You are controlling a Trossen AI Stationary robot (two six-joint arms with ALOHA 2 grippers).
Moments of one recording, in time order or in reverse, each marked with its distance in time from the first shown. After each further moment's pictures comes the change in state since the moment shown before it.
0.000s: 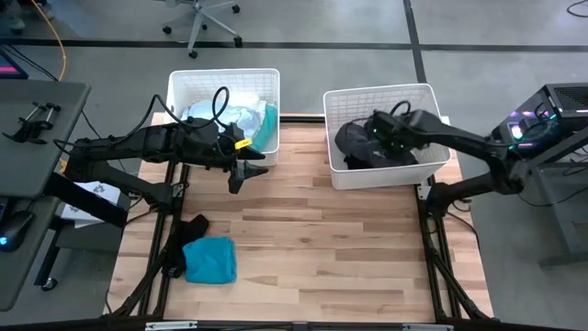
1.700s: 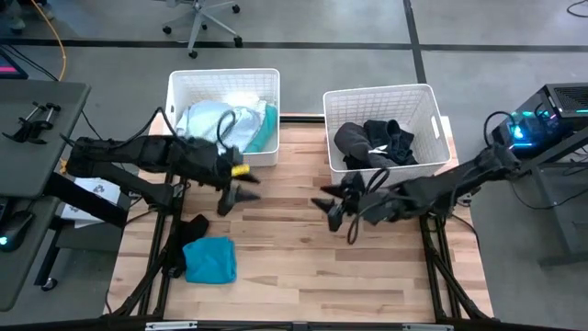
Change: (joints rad) left arm -0.150 0.000 0.000 -0.076 0.036 0.000; right arm 0.913 0.080 0.040 1.035 0.359 -0.047
